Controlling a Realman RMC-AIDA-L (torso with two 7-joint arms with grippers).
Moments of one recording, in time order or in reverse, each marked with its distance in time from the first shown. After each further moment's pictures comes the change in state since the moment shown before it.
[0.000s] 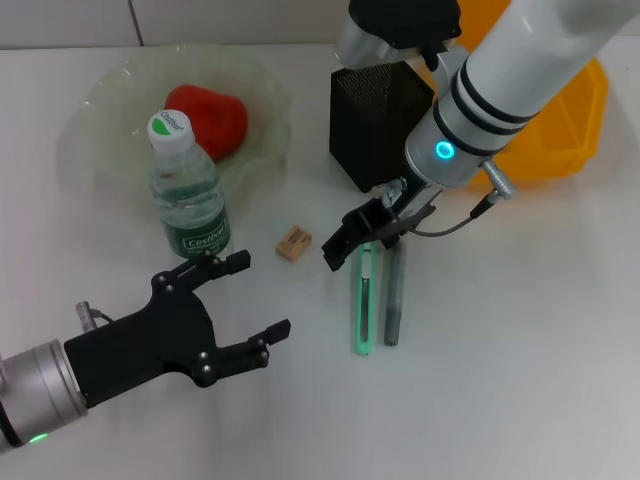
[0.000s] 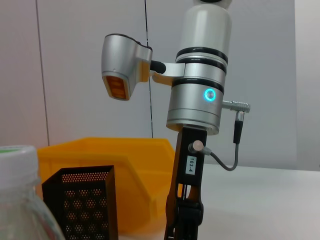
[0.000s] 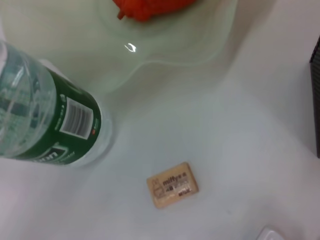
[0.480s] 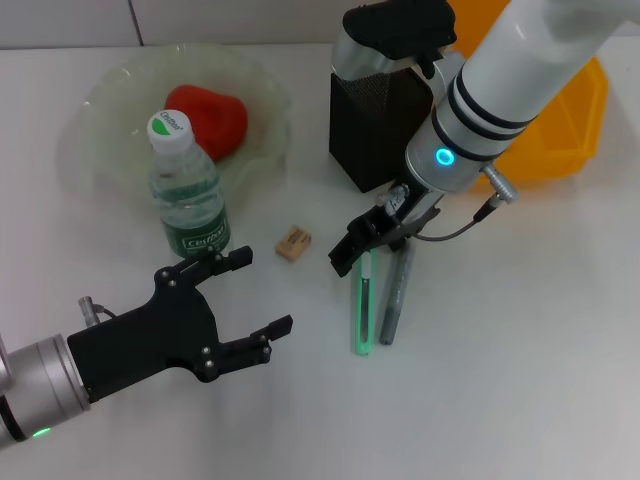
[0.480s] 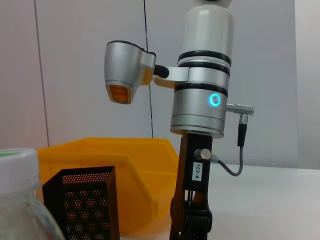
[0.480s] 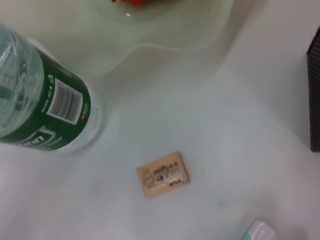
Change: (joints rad) left arm -0.012 0.000 0.000 -0.002 0.000 -0.010 0.001; right arm 0.006 0.000 -0.053 0.006 0.000 0.009 0.003
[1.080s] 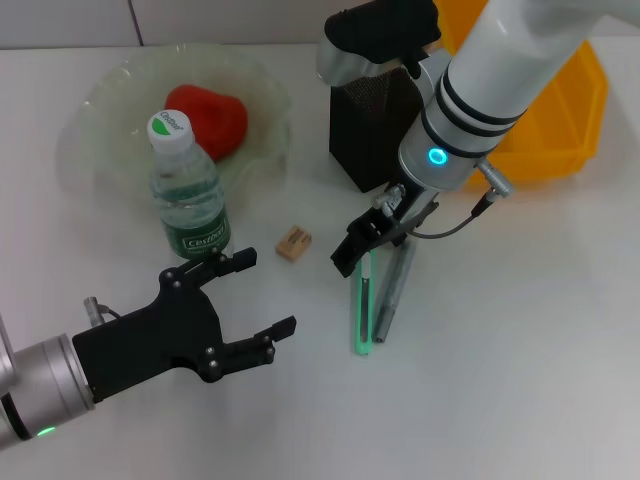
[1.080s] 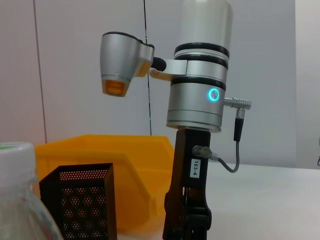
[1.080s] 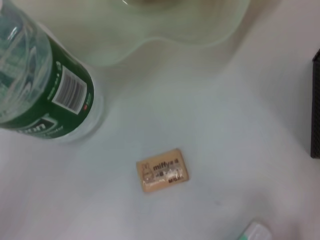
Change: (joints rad) left arm -0.016 0.000 0.000 -0.025 0.000 -0.003 0.000; right arm 0.033 0.000 -0.070 0.001 0.000 -0.002 0.005
